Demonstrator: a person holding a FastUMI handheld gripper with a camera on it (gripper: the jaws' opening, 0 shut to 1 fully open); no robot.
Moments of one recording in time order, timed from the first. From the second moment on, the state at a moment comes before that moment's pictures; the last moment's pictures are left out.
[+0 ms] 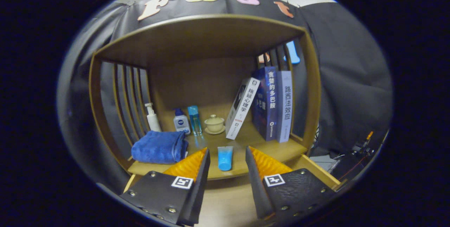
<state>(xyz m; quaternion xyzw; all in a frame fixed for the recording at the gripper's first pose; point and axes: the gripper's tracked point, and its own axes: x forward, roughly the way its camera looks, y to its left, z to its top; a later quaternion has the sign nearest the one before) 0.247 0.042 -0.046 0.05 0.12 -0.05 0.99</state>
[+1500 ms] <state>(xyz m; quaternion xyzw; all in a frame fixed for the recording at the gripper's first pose) 0.050 0.061 -0.173 0.10 0.10 -0.02 0.99</state>
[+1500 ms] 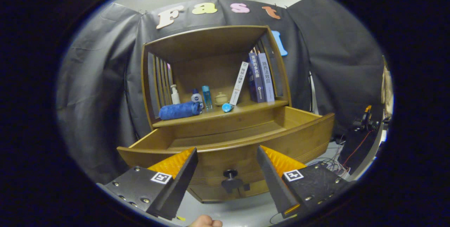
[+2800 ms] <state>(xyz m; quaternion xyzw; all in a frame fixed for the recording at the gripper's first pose) 0.079 0.047 -0.205 0.08 0.16 -0.02 0.98</state>
